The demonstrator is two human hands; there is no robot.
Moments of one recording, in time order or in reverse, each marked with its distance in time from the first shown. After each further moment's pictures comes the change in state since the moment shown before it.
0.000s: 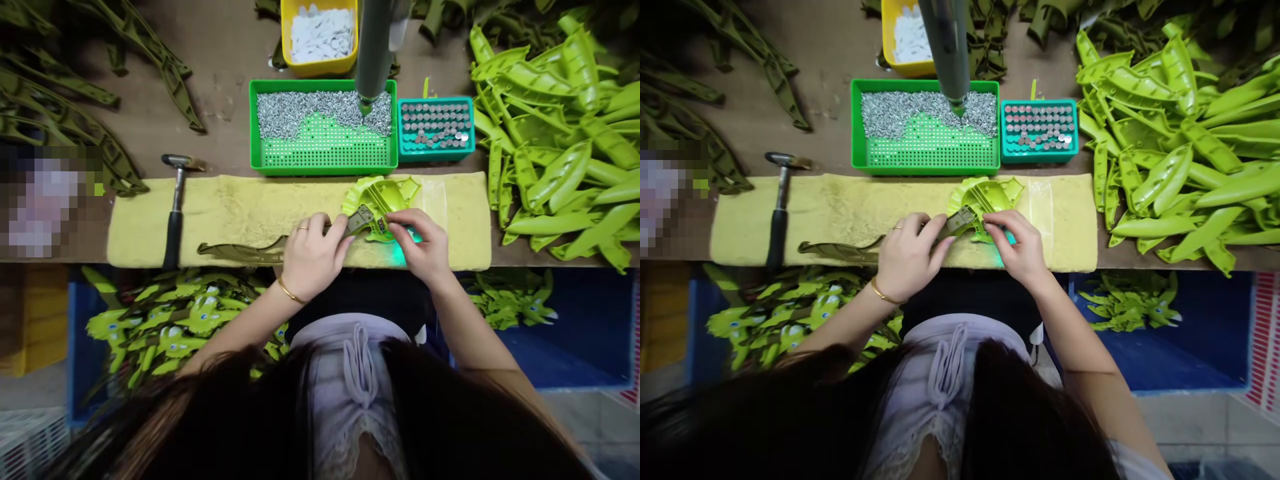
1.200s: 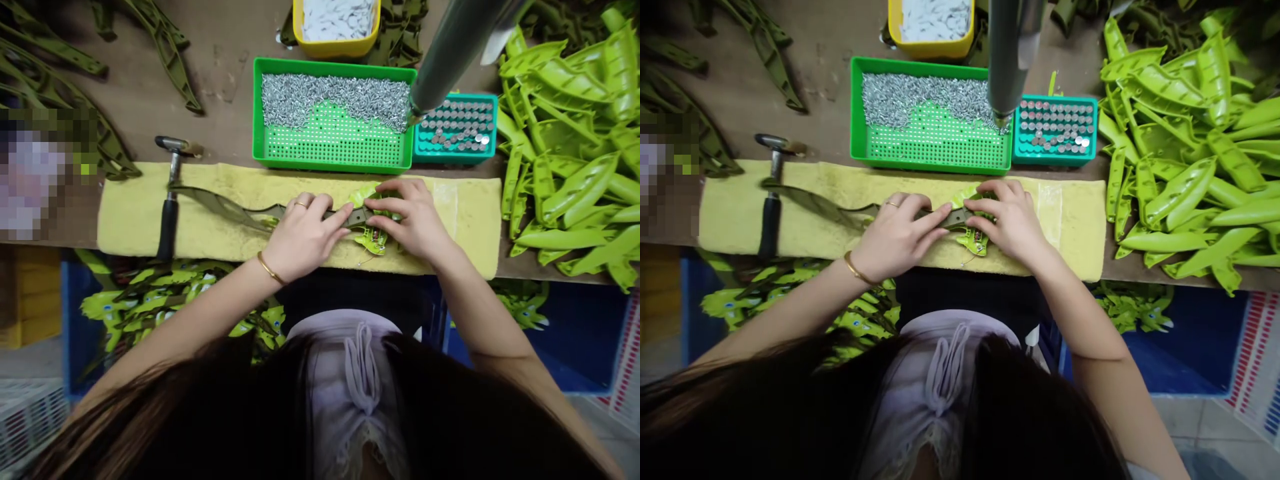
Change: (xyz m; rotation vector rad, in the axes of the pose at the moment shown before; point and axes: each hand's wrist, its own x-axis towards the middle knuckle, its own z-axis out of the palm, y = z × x) left_hand 0.025 -0.040 -0.006 -0.128 -0.067 0.230; right_hand 0.051 0.010 0.009 -0.442 -0.405 -0.102
